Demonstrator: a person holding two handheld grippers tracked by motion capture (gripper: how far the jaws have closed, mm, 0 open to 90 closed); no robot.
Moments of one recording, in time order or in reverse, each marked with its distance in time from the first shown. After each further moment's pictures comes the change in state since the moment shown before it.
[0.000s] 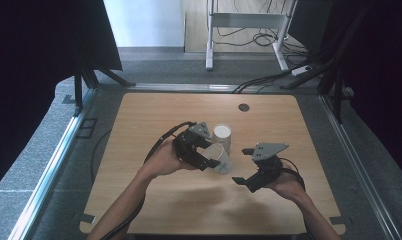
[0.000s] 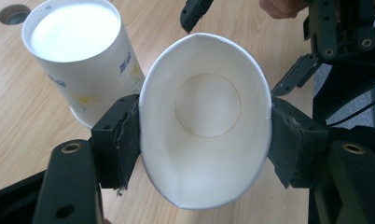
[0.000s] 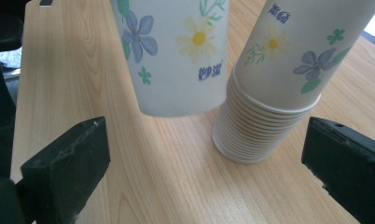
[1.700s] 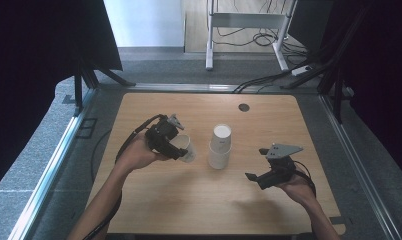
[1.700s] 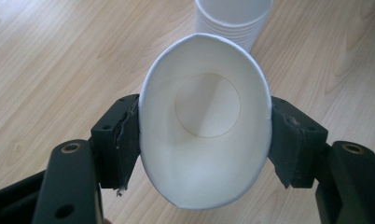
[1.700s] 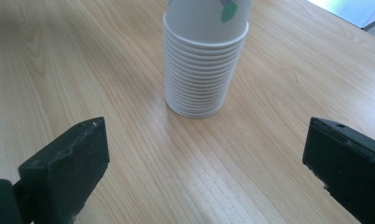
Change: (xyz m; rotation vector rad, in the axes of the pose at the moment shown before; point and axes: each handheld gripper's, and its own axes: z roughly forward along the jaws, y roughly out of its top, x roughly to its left) left arm 0.036 -0.042 -0.038 0.182 0.240 -0.166; right arm -0.018 -0.038 -0.017 0.028 -0.157 0.110
